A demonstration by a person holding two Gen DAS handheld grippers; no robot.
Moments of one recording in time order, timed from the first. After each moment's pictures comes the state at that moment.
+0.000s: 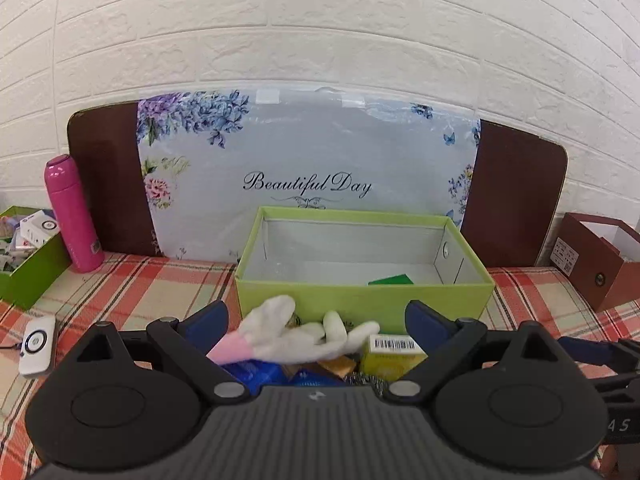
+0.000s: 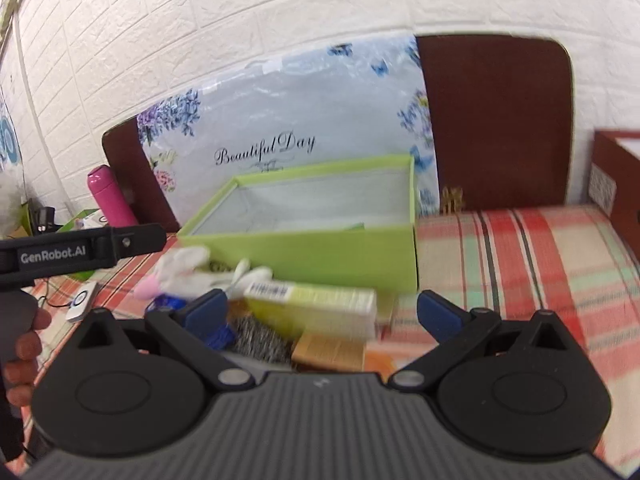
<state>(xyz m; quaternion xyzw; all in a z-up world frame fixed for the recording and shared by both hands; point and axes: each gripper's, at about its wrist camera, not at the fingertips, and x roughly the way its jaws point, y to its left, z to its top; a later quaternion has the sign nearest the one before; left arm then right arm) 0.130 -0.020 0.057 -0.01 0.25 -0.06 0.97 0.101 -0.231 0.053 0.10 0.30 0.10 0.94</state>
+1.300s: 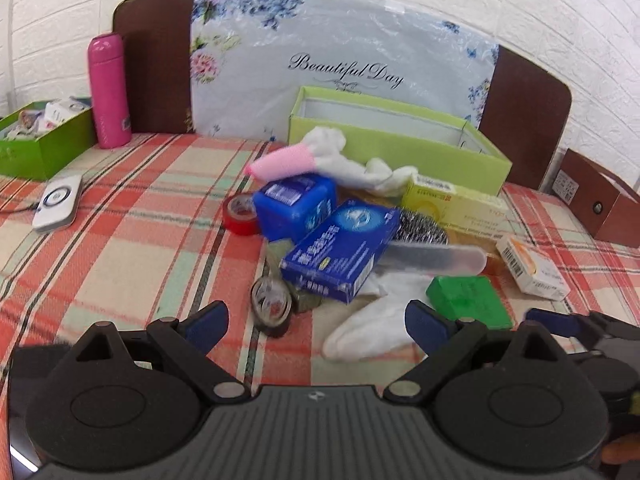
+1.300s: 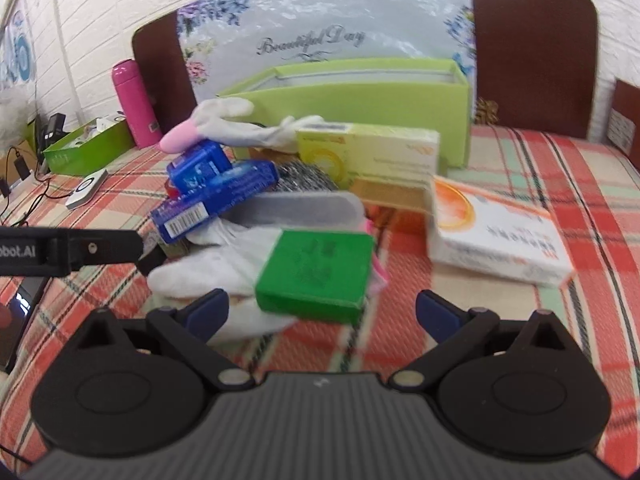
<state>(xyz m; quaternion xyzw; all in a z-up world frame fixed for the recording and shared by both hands) 0.069 0.037 -0.018 -0.05 0.32 -0.07 0.94 0.053 -0.162 -0.031 0.02 0.34 0.11 0.93</state>
